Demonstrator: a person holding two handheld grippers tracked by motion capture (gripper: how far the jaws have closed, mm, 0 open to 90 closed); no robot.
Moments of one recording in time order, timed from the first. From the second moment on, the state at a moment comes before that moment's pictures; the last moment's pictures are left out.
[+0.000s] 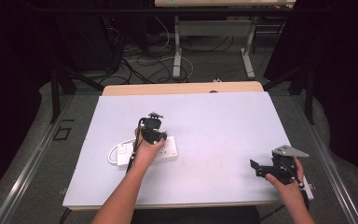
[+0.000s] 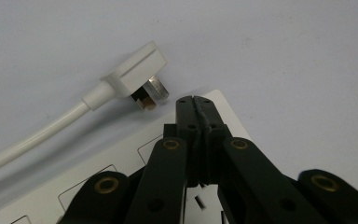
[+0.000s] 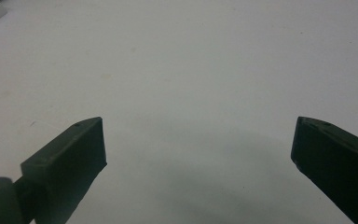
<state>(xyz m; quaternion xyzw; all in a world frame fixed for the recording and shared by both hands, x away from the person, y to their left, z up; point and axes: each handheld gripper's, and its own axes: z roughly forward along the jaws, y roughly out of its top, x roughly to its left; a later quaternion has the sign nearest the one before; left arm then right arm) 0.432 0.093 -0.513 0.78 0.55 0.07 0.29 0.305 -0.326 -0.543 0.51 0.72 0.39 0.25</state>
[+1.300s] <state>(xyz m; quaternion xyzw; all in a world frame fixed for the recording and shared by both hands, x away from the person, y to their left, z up) 0.431 0.094 -0.516 0.78 0.55 0.08 0.28 0.305 -0.326 -0.543 0.51 0.72 0.39 0.24</state>
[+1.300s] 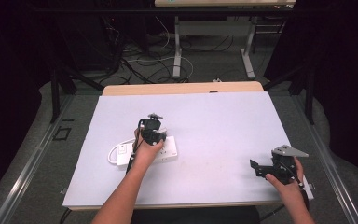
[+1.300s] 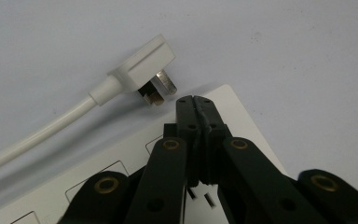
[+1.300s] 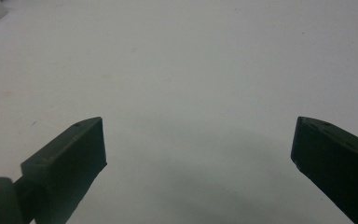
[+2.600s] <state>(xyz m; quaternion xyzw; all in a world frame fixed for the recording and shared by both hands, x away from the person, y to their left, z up) 0.433 0.089 -0.517 0.78 0.54 0.08 0.29 0.306 -0.330 -0.545 0.51 0.72 0.40 0.24</state>
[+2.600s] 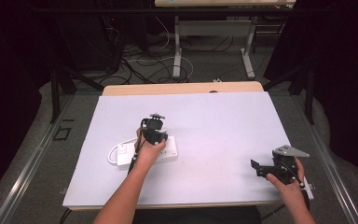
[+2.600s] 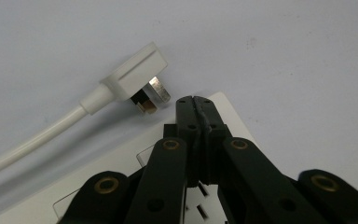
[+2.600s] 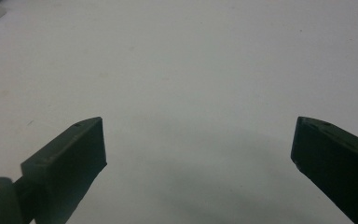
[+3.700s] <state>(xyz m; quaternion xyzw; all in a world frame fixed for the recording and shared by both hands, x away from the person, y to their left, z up) 0.411 0.114 -0.492 0.77 0.53 0.08 0.35 0.302 -0.328 -0.539 0.52 0.72 0.39 0.24</state>
